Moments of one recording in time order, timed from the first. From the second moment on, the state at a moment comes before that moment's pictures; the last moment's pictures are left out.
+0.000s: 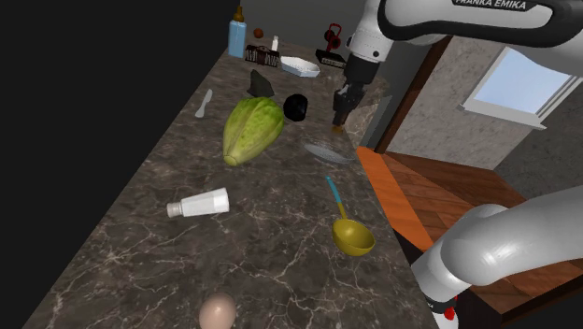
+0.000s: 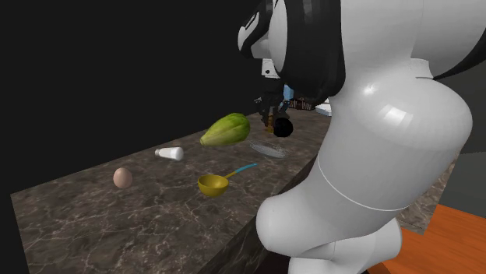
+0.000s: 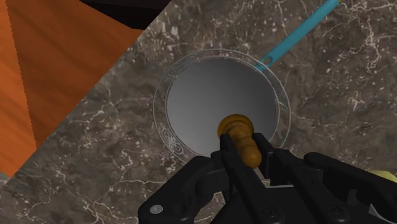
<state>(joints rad) -0.11 -0.43 0.15 -2.14 0.10 1.70 -0.09</state>
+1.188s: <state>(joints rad) -0.11 -0.43 0.15 -2.24 0.11 1.80 -0.09</state>
